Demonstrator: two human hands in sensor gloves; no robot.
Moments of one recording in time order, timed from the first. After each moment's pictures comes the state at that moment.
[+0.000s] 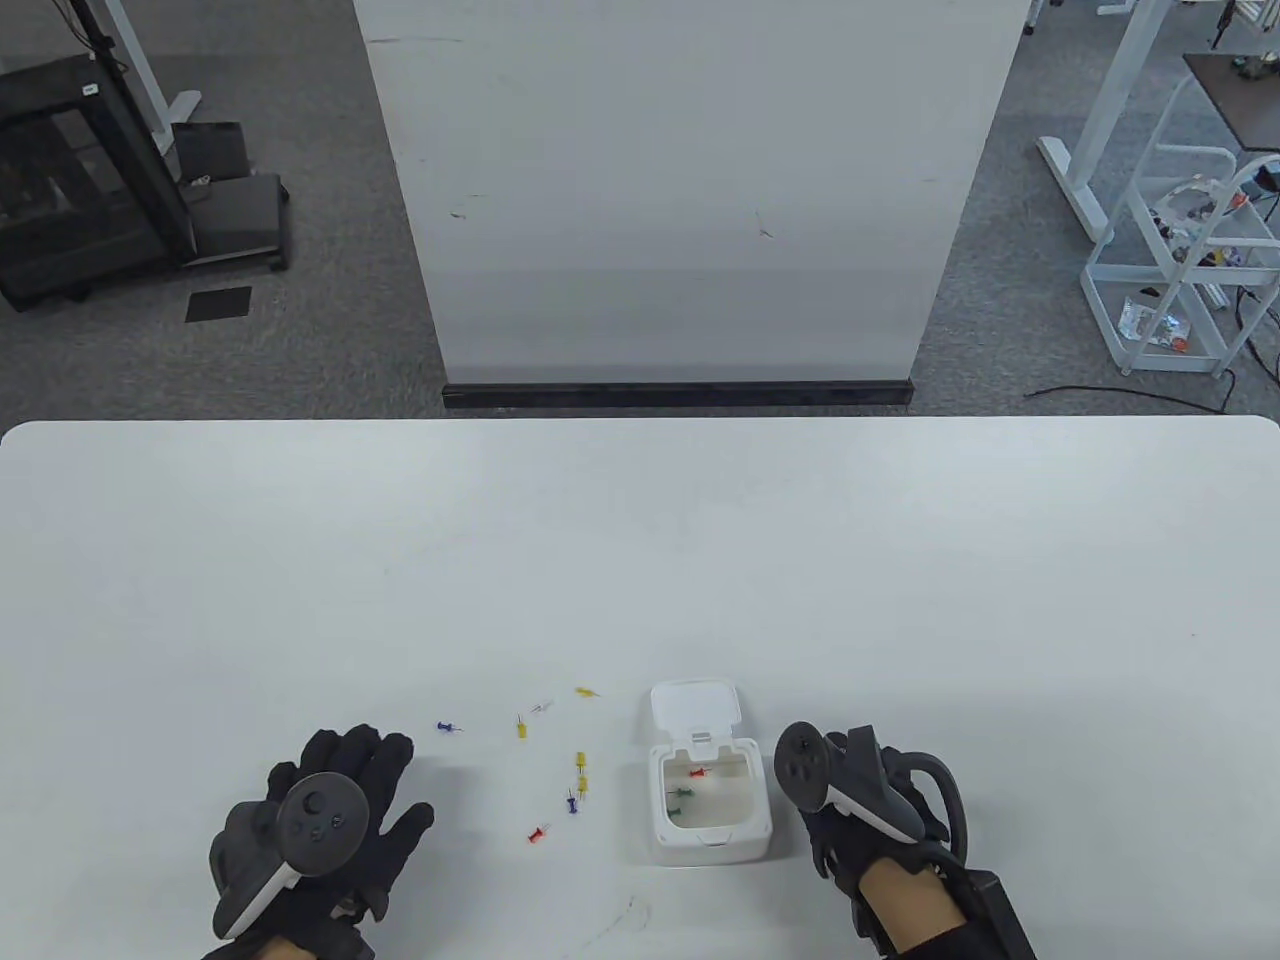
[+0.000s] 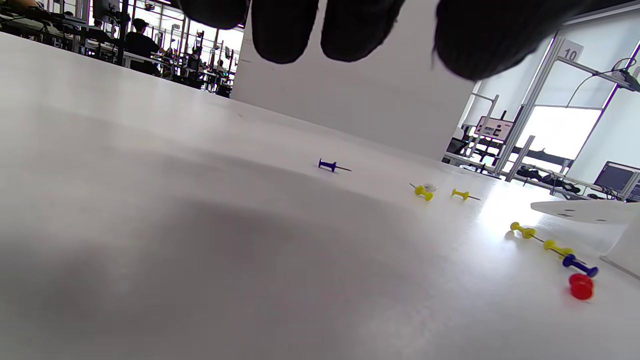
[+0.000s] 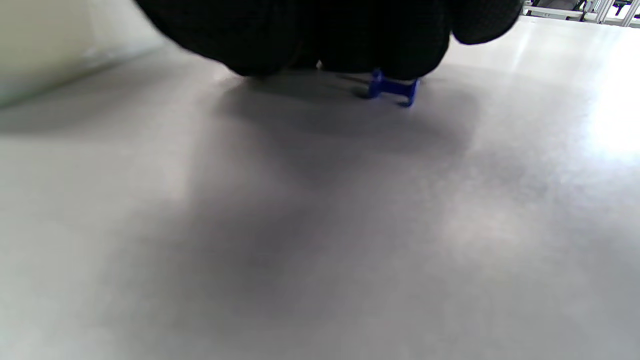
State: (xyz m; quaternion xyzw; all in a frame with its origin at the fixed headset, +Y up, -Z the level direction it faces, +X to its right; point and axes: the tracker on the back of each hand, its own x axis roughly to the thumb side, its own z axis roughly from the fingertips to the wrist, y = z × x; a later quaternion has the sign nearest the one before) left_hand -0.300 -0.735 -0.240 -0.03 -0.02 0.15 0.99; right_hand 0.144 -0.764 -0.286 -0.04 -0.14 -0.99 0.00
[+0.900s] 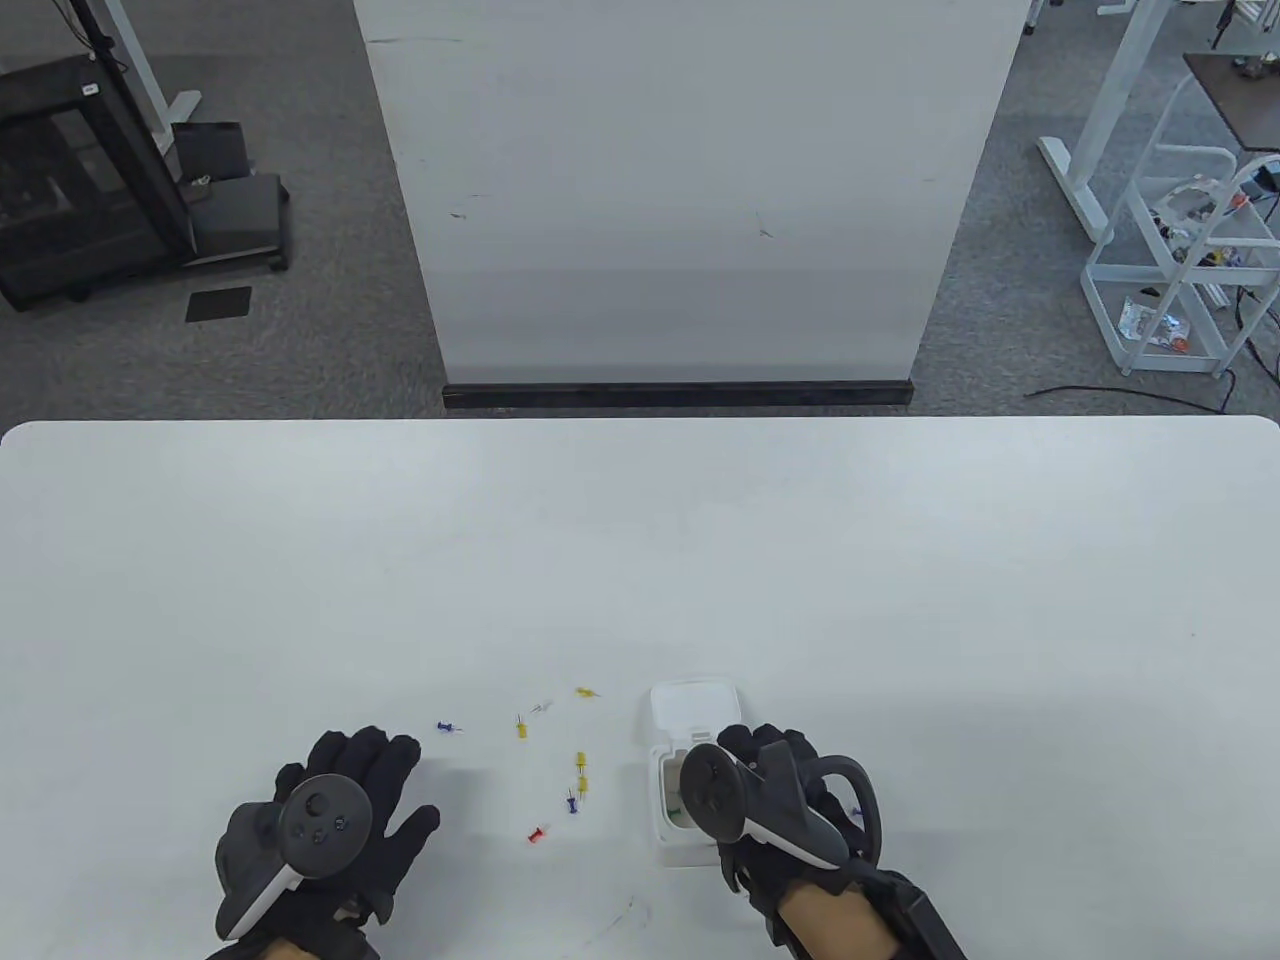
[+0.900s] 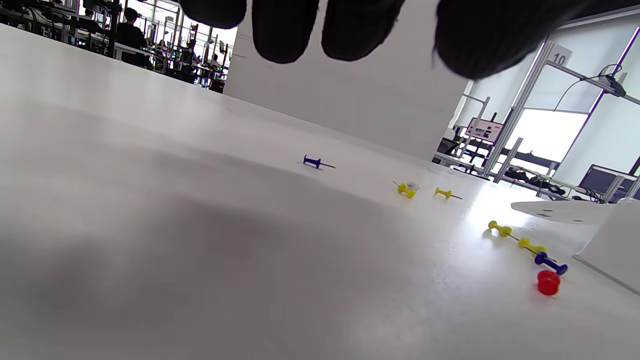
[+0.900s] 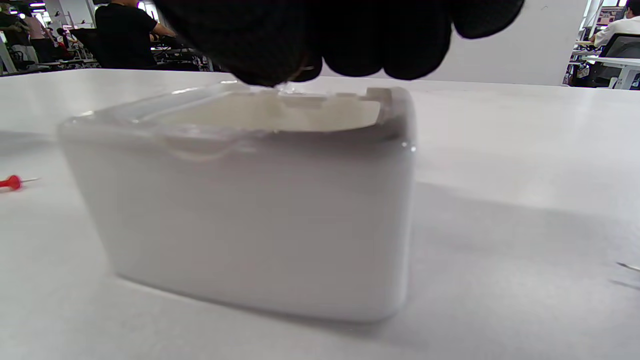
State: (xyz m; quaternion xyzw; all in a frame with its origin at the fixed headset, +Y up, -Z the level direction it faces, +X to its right) left_hand -0.296 -0.734 -0.239 -0.04 -0.03 0.16 0.99; right_hand 0.057 -0.712 -0.258 -0.13 -0.06 -0.99 -0.02
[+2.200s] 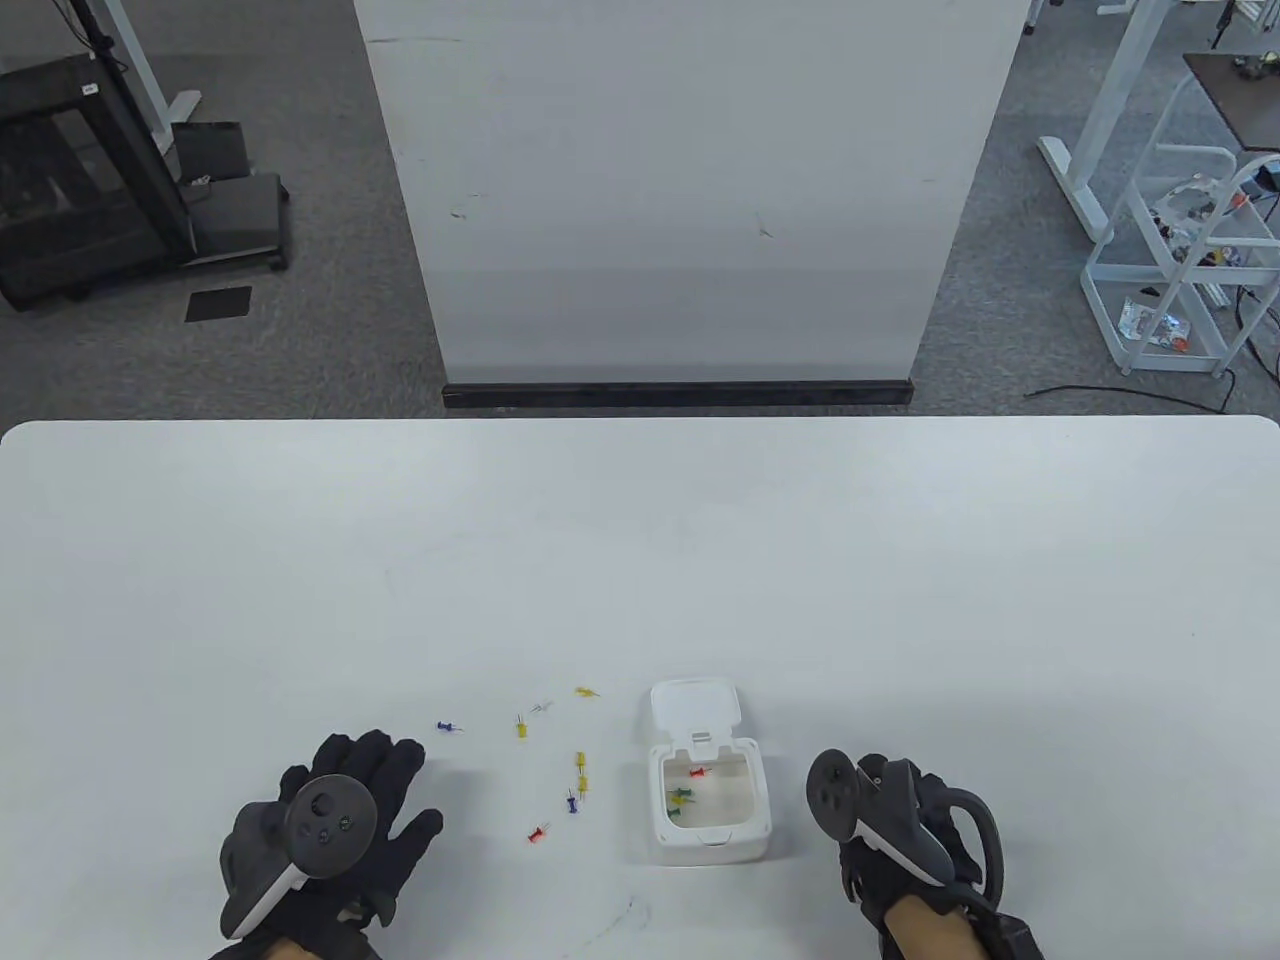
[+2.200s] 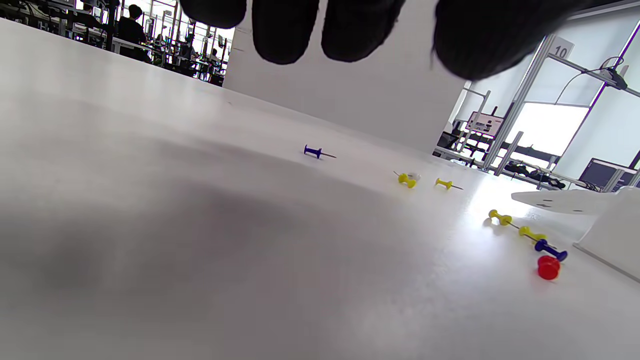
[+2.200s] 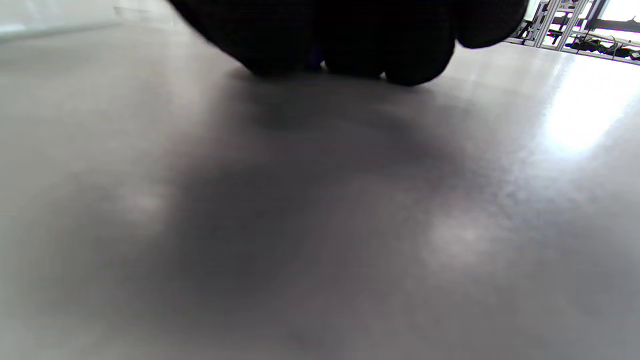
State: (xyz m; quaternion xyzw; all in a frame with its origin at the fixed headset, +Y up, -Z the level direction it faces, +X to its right) left_hand -0.295 -0.739 -0.239 -0.04 -0.03 0.16 0.99; right_hand 0.164 -0.767 -0.260 0.02 -0.11 -0.99 0.03
